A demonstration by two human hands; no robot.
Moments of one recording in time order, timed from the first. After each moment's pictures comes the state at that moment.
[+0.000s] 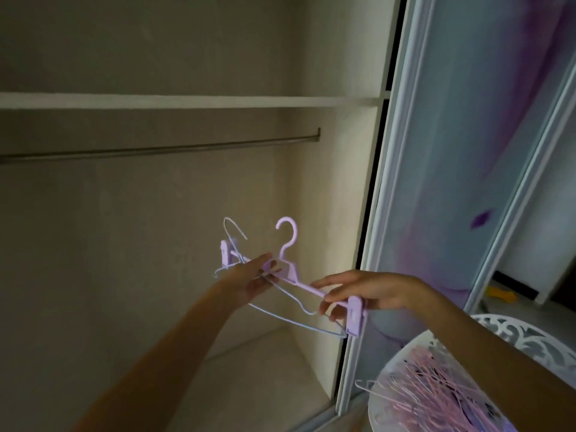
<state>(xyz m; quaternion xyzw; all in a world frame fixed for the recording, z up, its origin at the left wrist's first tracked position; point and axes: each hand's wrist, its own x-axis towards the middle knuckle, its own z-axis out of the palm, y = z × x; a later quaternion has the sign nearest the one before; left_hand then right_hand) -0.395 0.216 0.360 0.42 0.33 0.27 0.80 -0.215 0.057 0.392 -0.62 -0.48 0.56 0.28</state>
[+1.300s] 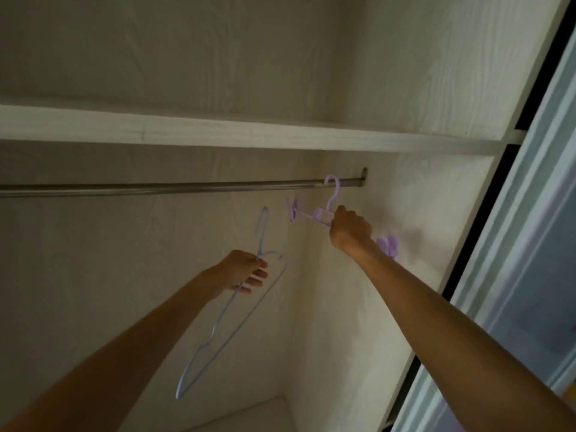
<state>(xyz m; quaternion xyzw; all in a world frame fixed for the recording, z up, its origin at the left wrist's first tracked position) -0.265 0.473 0.418 0.68 0.46 0.17 0.55 -0.068 0.411 0.471 -0.87 -0.46 -0.10 0.14</state>
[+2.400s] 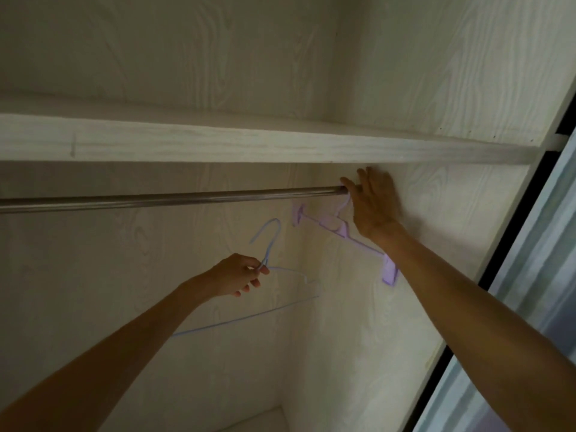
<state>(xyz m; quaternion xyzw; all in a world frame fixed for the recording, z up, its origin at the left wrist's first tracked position) -0.245 0.522 0.414 0.79 0.41 0.12 0.43 0.015 0.455 0.492 -0.80 -0.51 -0.32 -0.02</state>
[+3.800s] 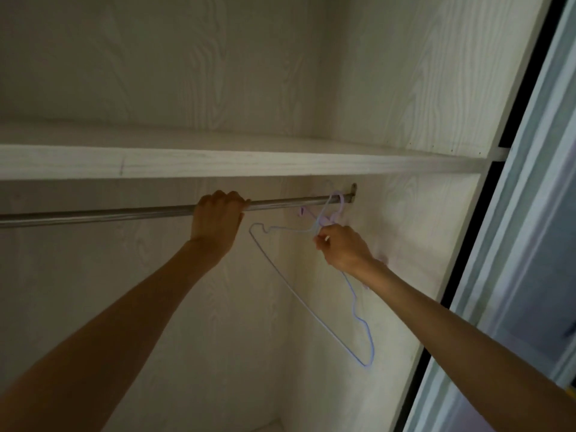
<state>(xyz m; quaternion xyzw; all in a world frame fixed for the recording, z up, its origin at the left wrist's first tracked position) -0.254 0.528 0.484 0.84 0.39 0.32 -0.20 -0.065 0.398 0.474 -0.79 -0.55 -0.05 0.25</state>
